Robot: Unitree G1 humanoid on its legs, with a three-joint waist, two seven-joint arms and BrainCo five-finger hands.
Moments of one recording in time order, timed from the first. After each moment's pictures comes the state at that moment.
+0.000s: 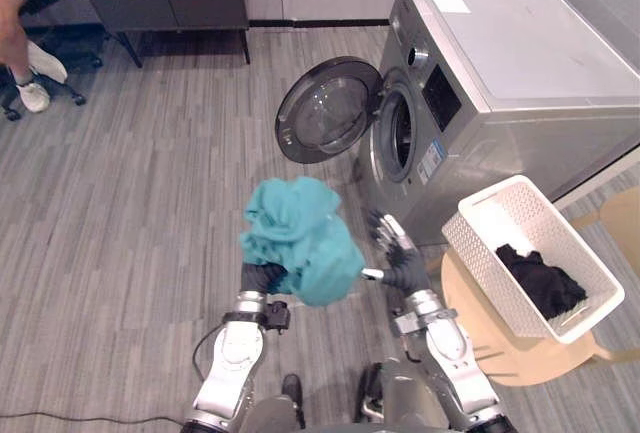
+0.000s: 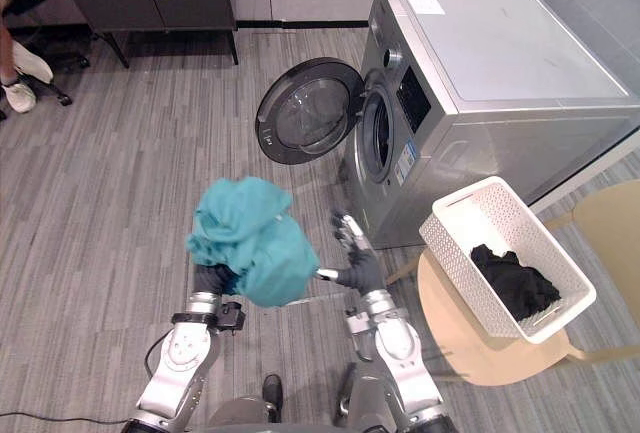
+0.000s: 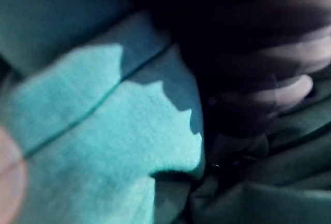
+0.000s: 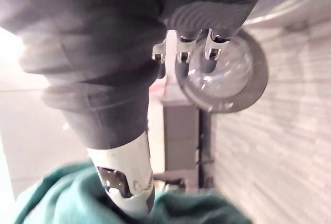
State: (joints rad) left arm 0.13 0.15 -0.24 -0.02 -0.09 -0.33 0.19; right arm 0.12 -0.10 0.22 0.02 0.14 -0.29 0.02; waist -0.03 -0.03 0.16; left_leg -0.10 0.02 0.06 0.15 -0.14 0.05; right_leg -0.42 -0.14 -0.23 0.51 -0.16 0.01
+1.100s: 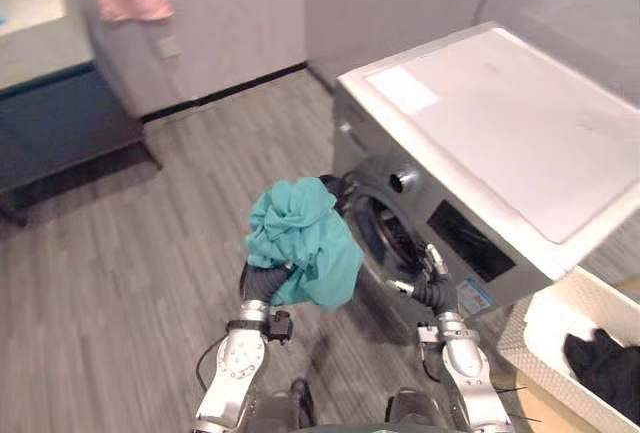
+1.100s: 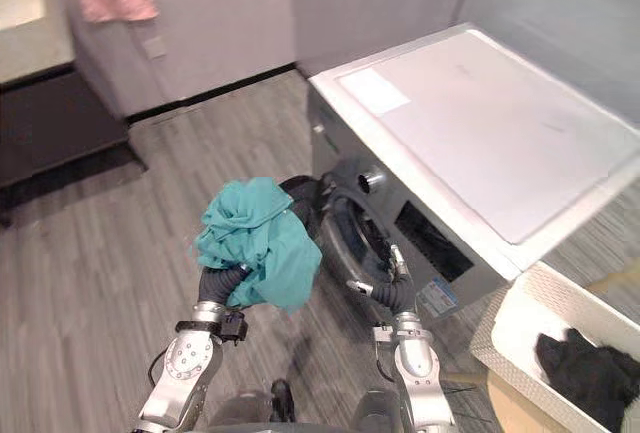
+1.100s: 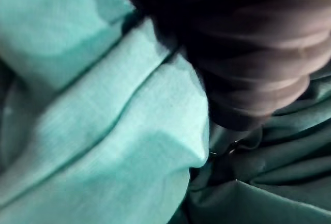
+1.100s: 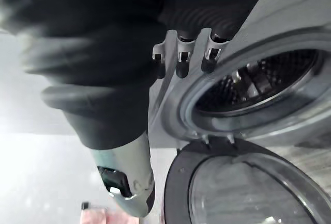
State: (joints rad) left arm 0.18 0.12 -0.22 -0.01 -0.07 -0.29 0.14; right arm 0.16 -0.02 0.06 0.17 -0.01 -0.23 -0.08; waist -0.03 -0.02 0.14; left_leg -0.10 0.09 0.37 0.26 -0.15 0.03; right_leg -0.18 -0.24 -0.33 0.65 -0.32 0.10
